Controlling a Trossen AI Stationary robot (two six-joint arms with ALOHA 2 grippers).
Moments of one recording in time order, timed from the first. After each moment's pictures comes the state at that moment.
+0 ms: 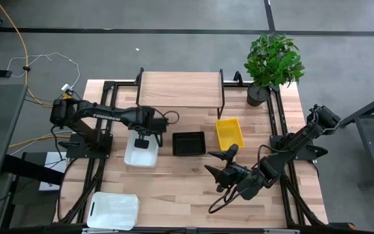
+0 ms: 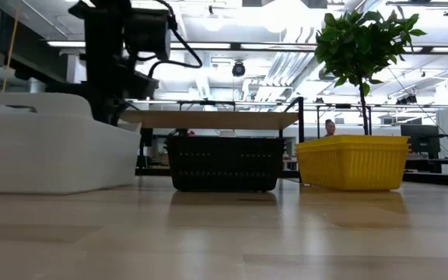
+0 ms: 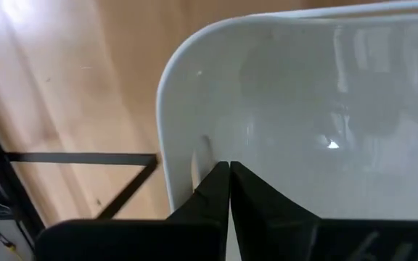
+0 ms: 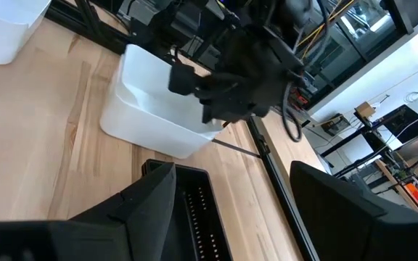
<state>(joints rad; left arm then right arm) 0.21 1.54 0.99 -1.02 -0.32 0.24 0.69 1.52 1.05 -0.05 1.09 -0.21</state>
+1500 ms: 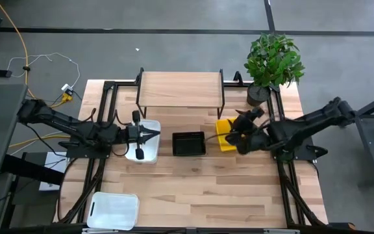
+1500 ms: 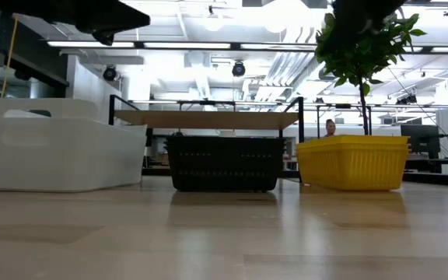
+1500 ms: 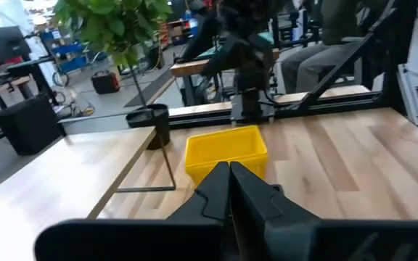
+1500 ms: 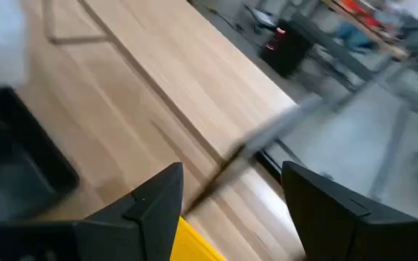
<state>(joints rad) -0.15 0.83 0.40 0.32 -0.45 0.15 0.32 1.20 0.99 -0.82 1.06 0.54</state>
